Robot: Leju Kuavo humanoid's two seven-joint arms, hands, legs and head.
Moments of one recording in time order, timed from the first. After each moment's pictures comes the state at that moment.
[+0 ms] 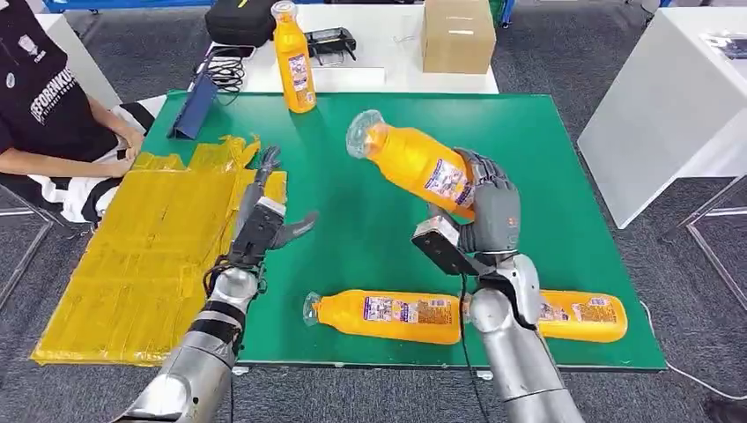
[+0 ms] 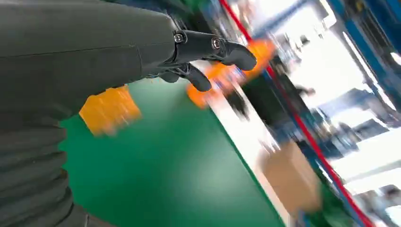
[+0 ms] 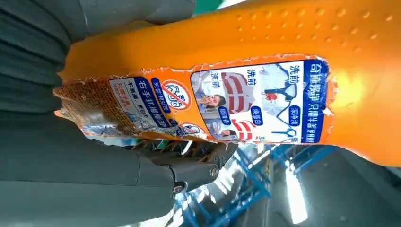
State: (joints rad) left arm -0.48 -0.25 0.09 -0.97 -0.53 0.18 -0.59; right arm -0.41 0.20 0.23 -1.21 0.74 -0.44 -0.32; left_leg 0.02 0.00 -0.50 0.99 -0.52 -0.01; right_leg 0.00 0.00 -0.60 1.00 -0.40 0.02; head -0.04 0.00
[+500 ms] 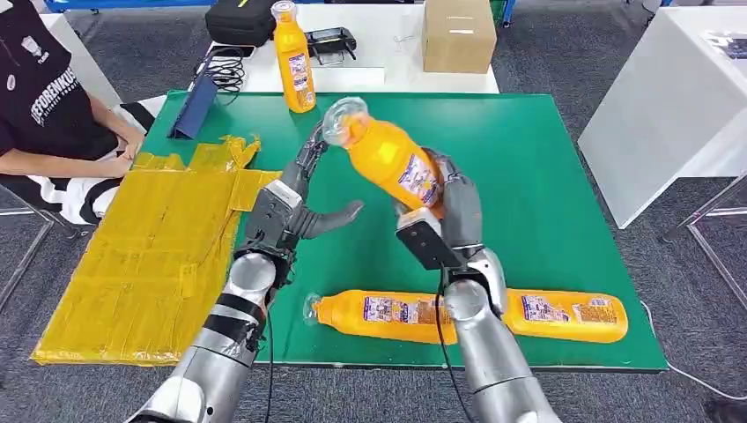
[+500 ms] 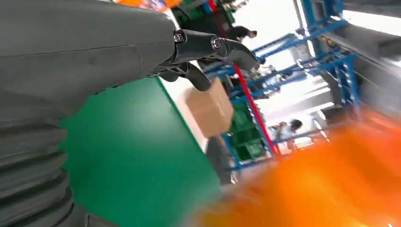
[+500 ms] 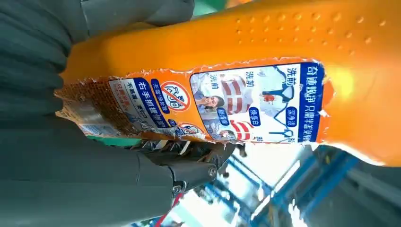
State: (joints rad) left arm -0.48 -0.30 -0.07 -1.13 -0.34 -0.03 -0.55; right arm -0.46 0.32 0.19 -1.05 0.67 -0.32 -0.42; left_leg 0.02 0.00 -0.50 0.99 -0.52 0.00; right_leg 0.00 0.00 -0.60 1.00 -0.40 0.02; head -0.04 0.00
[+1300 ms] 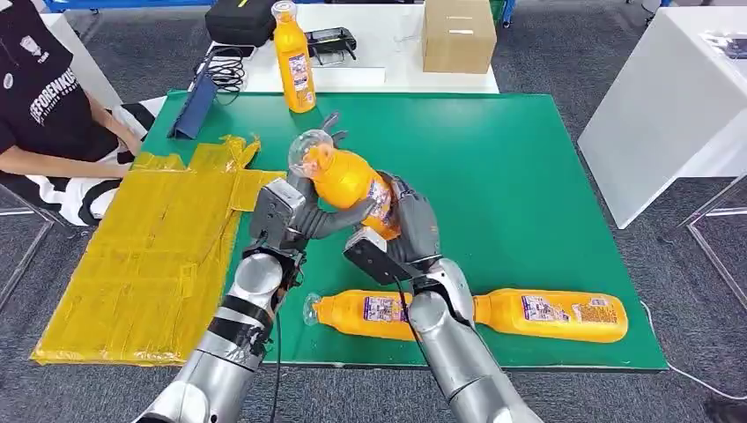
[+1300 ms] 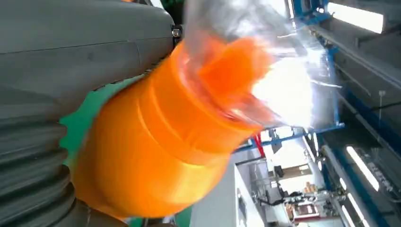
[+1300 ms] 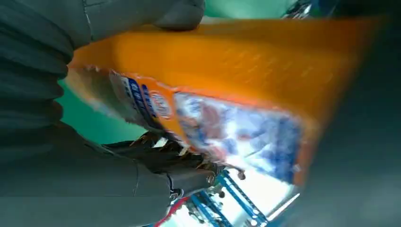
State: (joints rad) left arm -0.47 -0.31 -0.14 -1.16 -0.30 -0.08 -0.54; right arm -0.49 0.36 0.30 -0.90 0.77 -0.39 -0.38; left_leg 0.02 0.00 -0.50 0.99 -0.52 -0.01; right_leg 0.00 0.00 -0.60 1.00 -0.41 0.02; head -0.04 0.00
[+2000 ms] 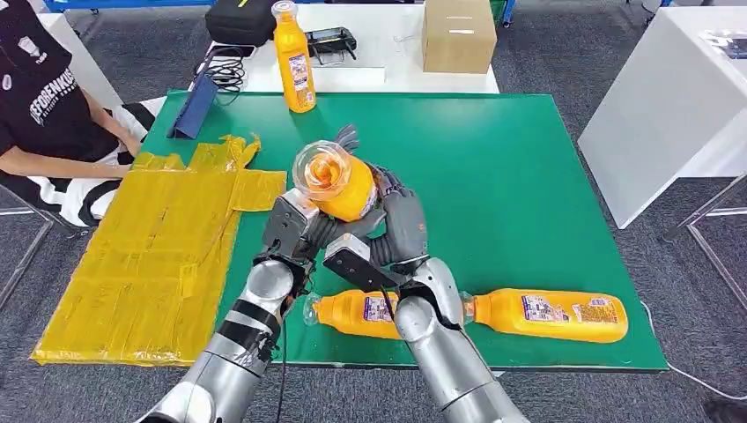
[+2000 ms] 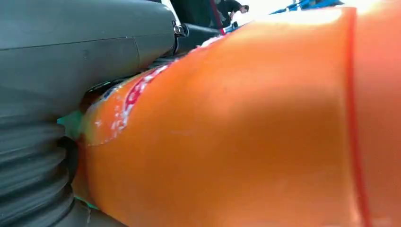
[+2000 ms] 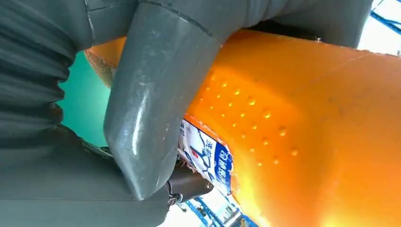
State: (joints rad) left arm -0.47 -0.32 -0.17 -1.10 -0.31 -0.06 -0.54; right arm -0.45 0.37 0.41 -1.00 0.75 -0.40 -0.35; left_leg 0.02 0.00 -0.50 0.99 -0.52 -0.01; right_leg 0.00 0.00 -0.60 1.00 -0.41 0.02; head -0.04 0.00
